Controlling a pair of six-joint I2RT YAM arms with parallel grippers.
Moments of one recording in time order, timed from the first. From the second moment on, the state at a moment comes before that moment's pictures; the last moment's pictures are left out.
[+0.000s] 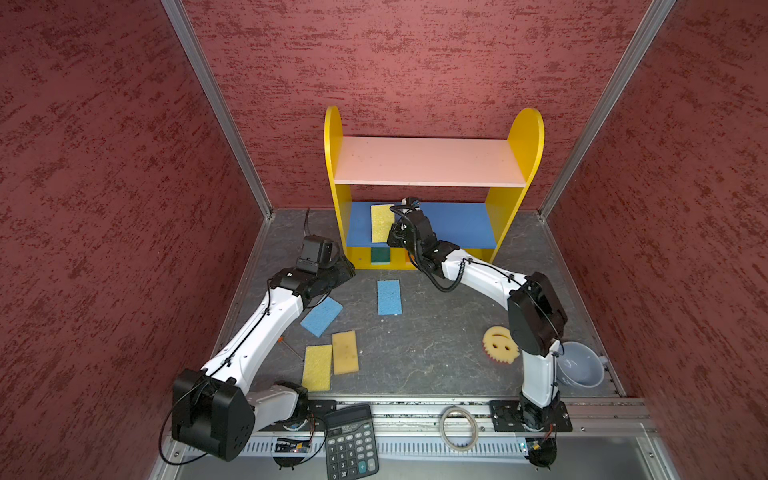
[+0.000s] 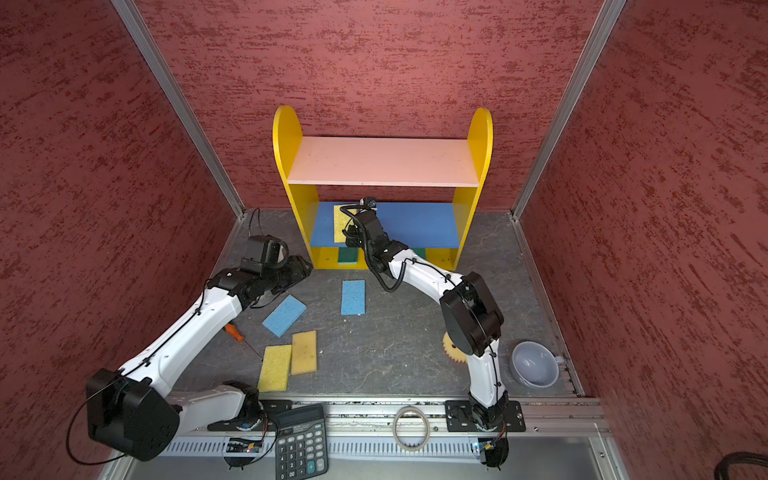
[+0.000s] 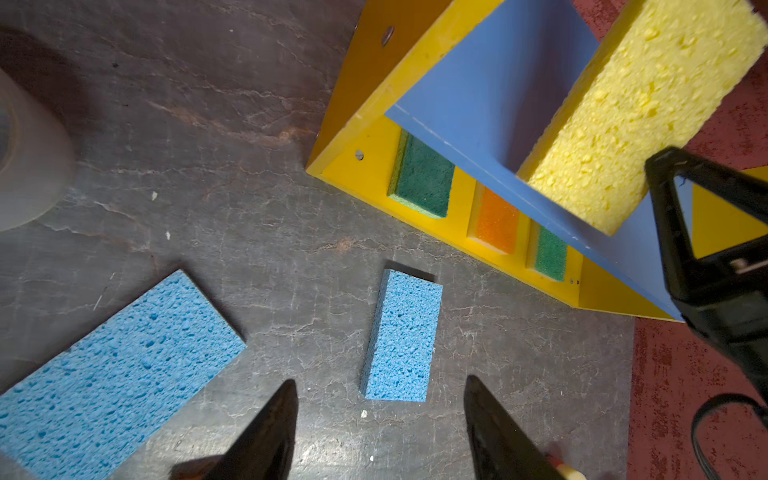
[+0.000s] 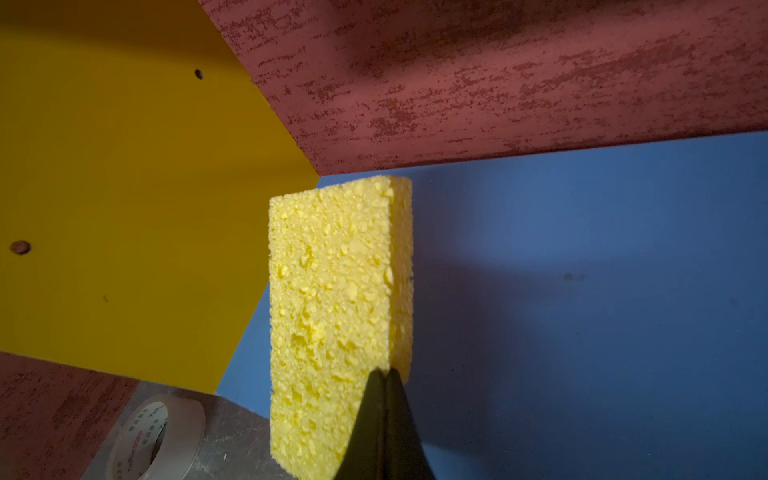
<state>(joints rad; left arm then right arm) -0.27 1.22 1.00 -0.62 0.07 -0.77 0.68 2.01 1.62 0.01 0.20 0.52</state>
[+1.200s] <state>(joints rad) -0.23 1.22 0.97 -0.63 0.11 -0.79 0.64 2.14 1.76 -0.10 0.13 0.63</state>
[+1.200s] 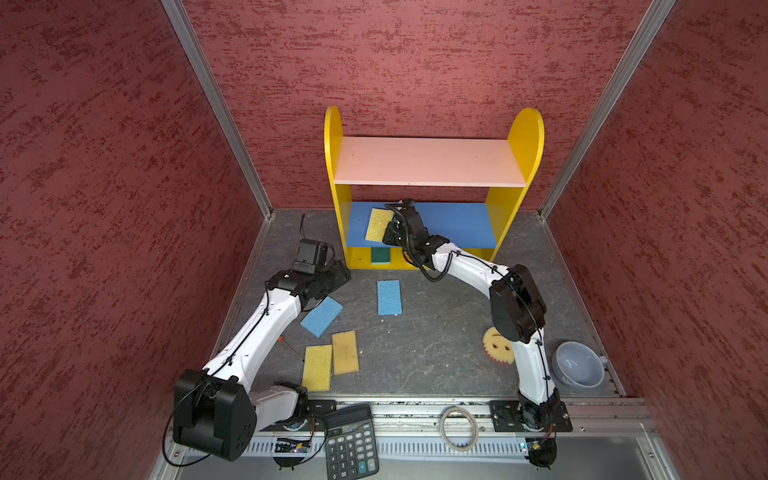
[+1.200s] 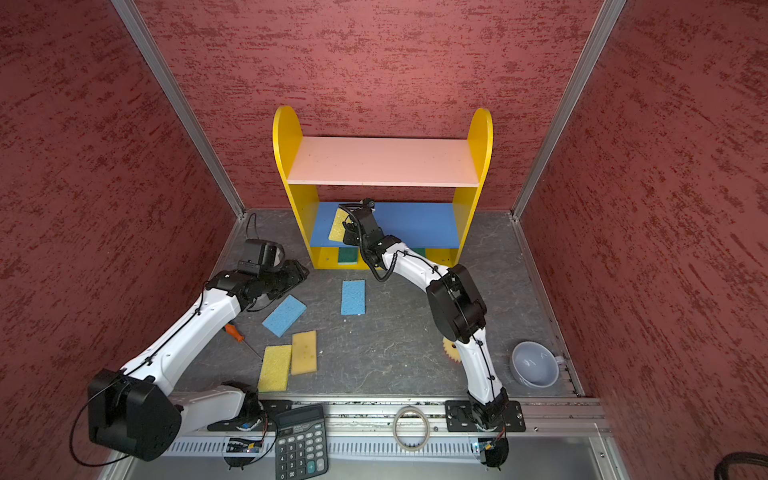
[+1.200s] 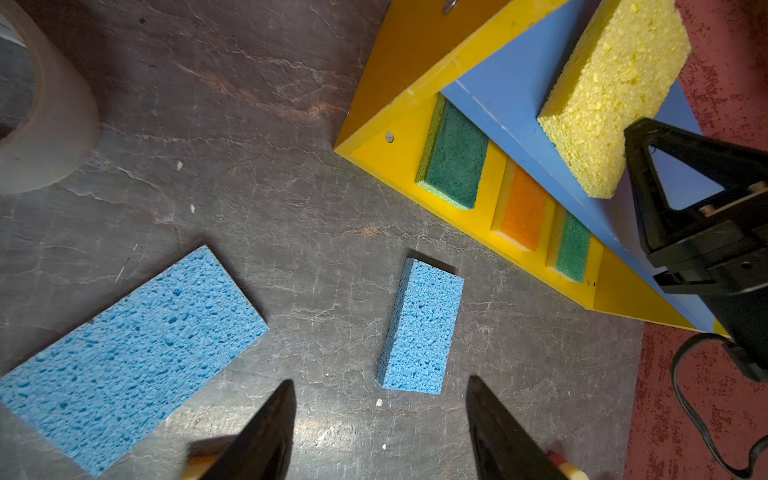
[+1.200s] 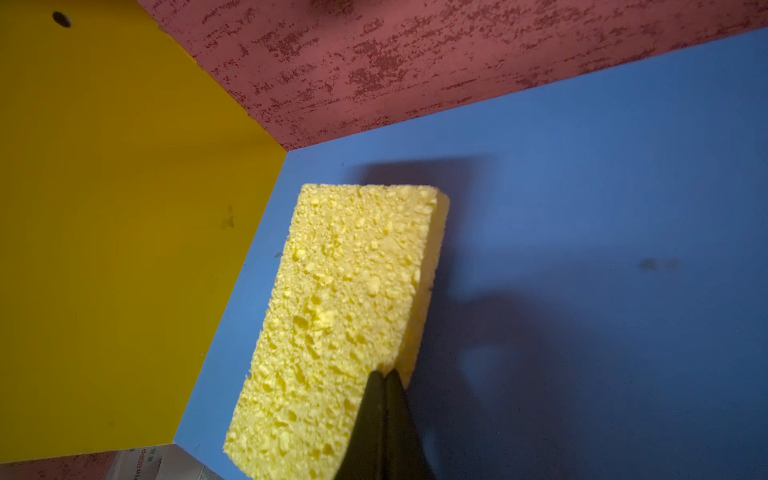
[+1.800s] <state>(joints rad) -0.25 1.23 0.97 -0.63 0.11 -0.79 0.62 2.14 1.81 -0.10 0.08 0.49</state>
